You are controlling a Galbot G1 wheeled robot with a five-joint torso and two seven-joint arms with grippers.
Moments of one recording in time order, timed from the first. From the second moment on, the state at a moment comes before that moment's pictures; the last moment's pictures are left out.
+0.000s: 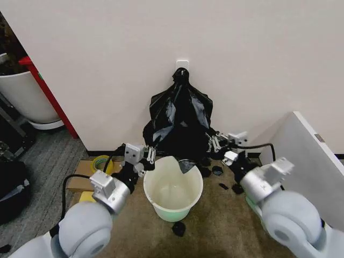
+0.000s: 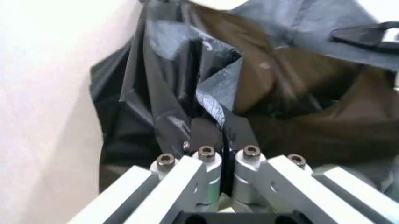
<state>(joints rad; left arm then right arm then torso) 1.21 -0.74 -0.11 -2.49 -0.66 0.23 -0.37 -1.28 0.87 0.33 2.50 0.94 -0.26 0.33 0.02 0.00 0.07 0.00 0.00</state>
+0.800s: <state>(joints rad) 1.33 -0.71 -0.11 -2.50 -0.78 0.24 -0.39 -1.49 0.88 0.57 2.50 1.38 -0.34 0.42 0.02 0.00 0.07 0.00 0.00</state>
